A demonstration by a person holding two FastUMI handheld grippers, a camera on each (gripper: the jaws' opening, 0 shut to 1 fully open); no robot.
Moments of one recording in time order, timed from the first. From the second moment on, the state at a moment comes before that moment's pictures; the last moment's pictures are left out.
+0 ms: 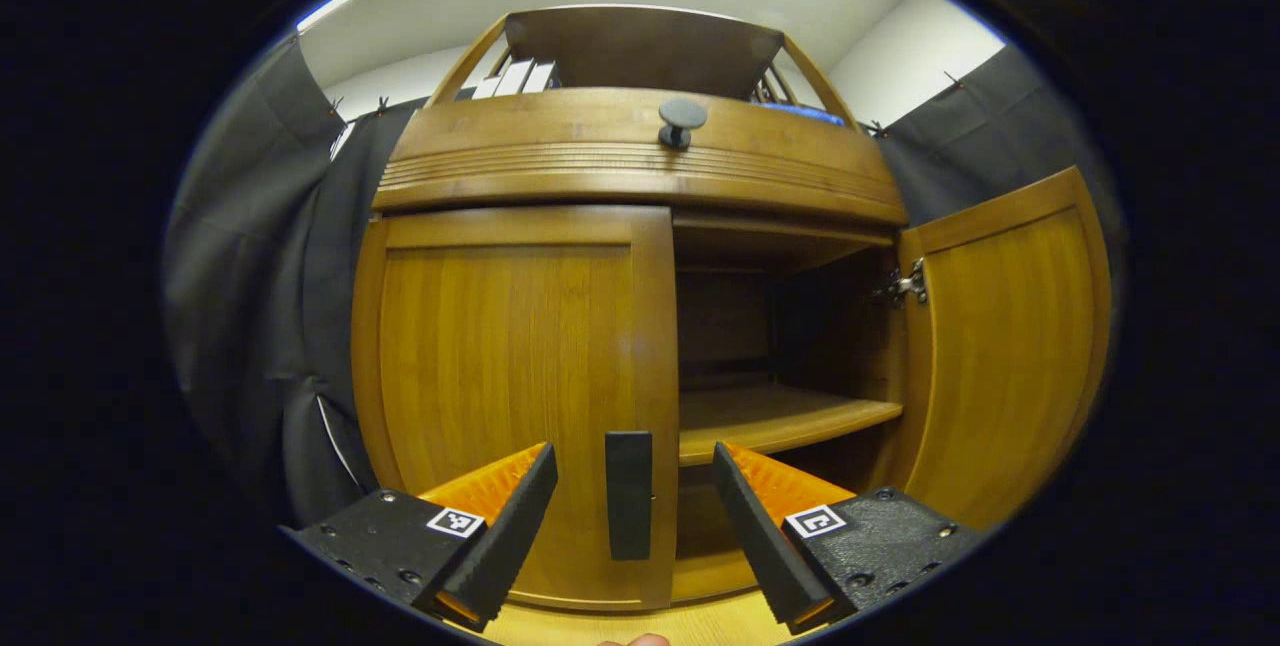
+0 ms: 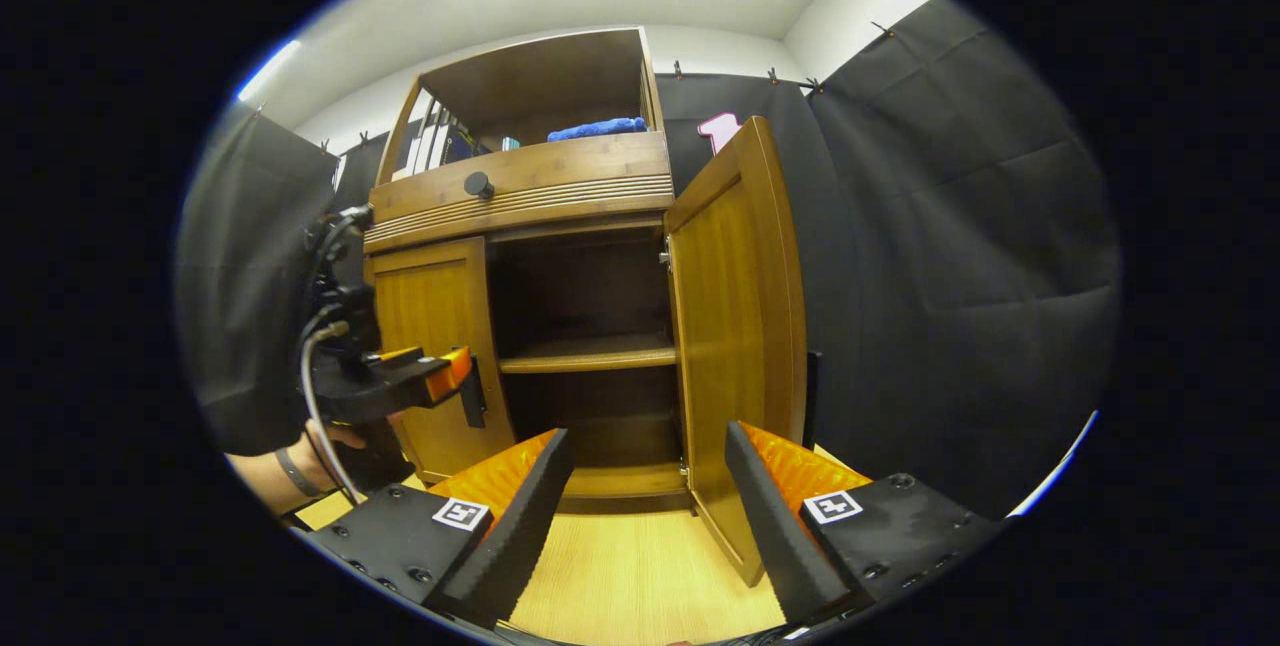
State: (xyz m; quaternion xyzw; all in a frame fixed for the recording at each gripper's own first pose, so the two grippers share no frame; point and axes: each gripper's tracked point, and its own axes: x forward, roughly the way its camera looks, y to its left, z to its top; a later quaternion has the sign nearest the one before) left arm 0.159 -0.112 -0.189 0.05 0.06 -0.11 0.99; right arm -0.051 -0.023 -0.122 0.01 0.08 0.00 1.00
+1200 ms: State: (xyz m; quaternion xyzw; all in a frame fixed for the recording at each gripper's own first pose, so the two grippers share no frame) left arm 0.197 -0.103 -0.247 0.05 0.11 -0.12 0.99; right arm -0.040 -0.007 -0.115 0.00 0.09 0.02 1.00
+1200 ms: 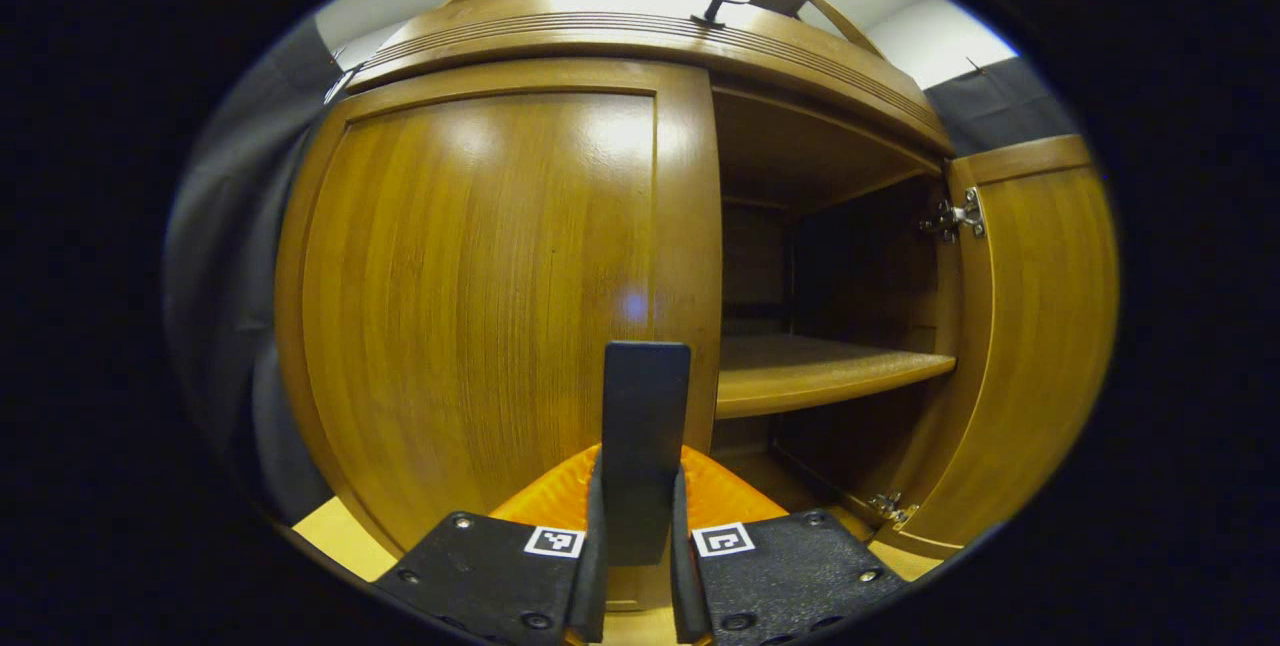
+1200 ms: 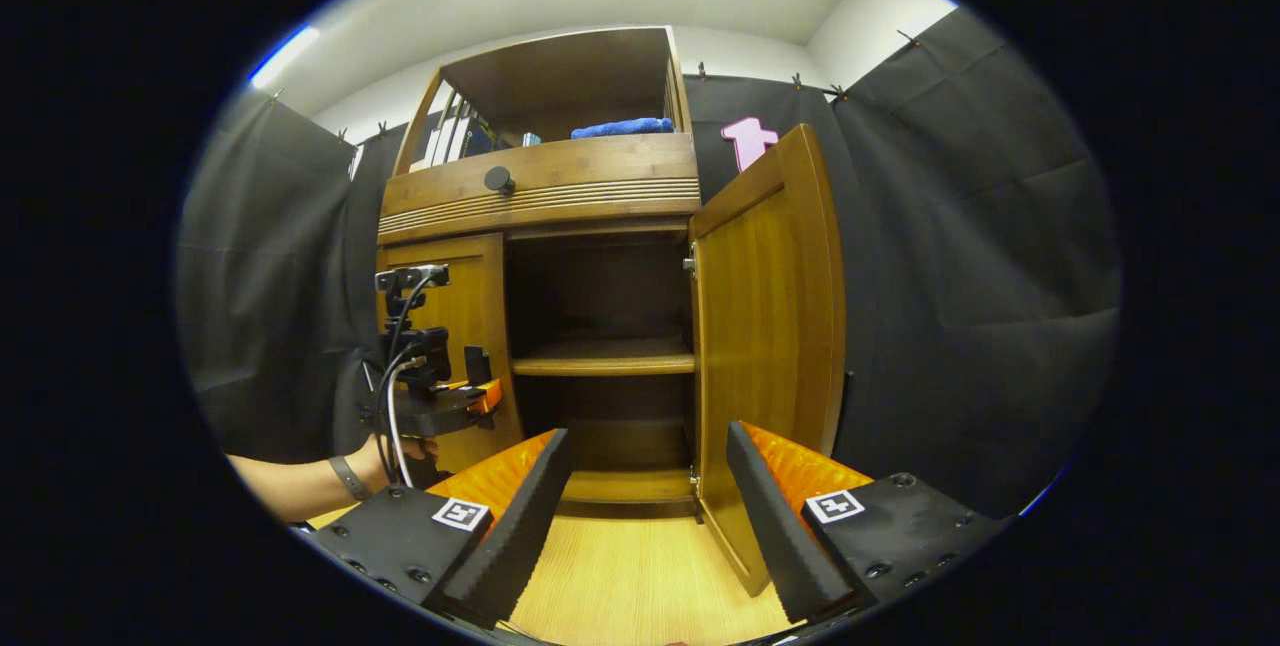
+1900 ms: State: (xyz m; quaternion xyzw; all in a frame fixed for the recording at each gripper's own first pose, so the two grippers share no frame) left arm 0.087 -0.044 -0.211 0.06 0.13 -0.10 0.99; right arm -0.051 -0.016 -0.105 -0.01 0.08 0.03 1.00
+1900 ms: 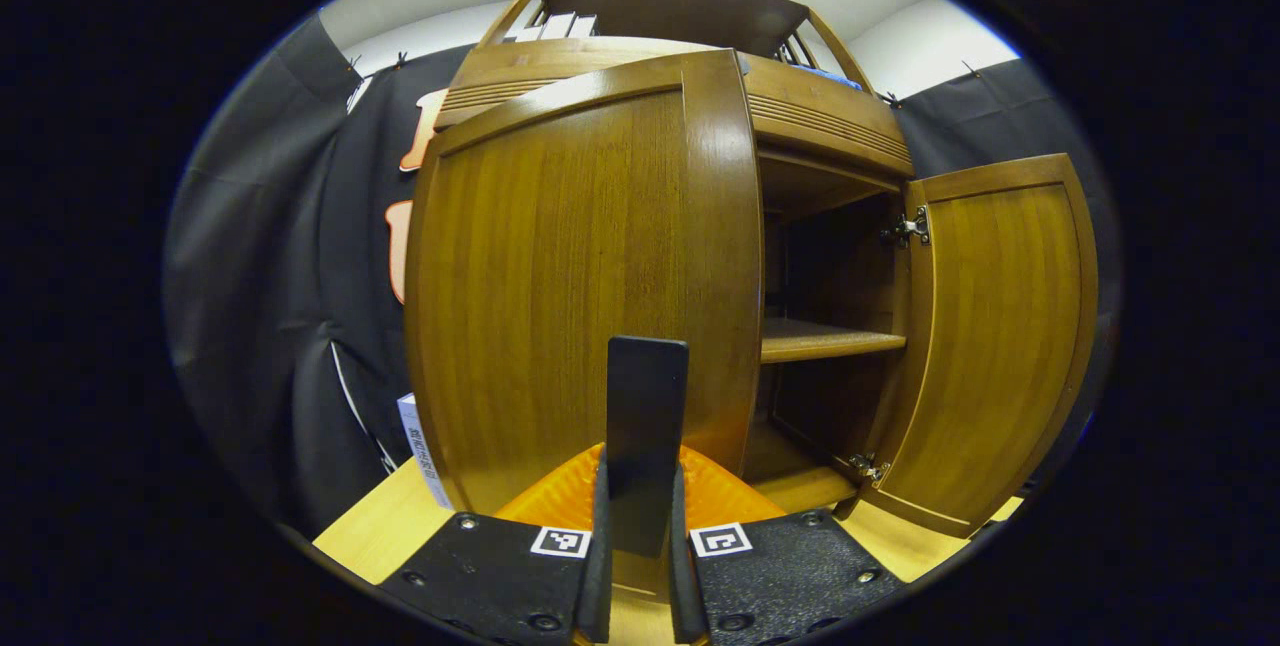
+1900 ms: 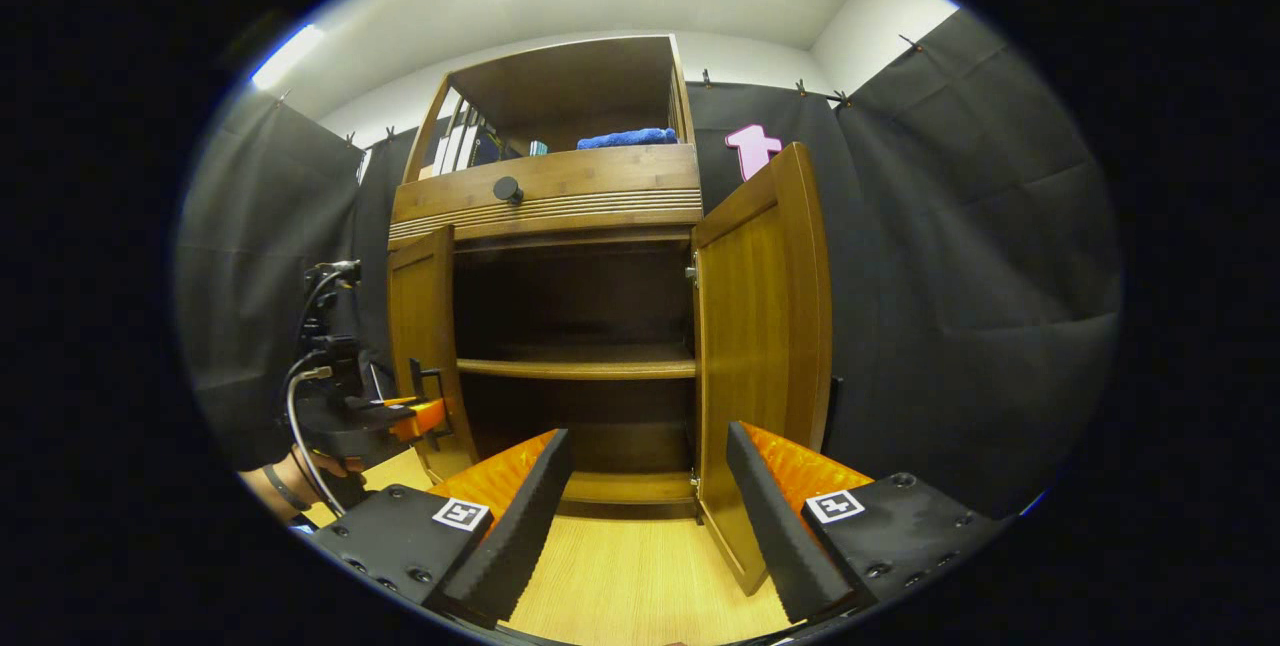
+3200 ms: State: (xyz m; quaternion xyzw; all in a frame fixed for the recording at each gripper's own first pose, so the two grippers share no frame) left arm 0.029 0.063 -0.181 0.06 0.09 -0.04 0.99; right arm -0.045 0.002 -0.115 -0.01 0.09 0.07 0.99
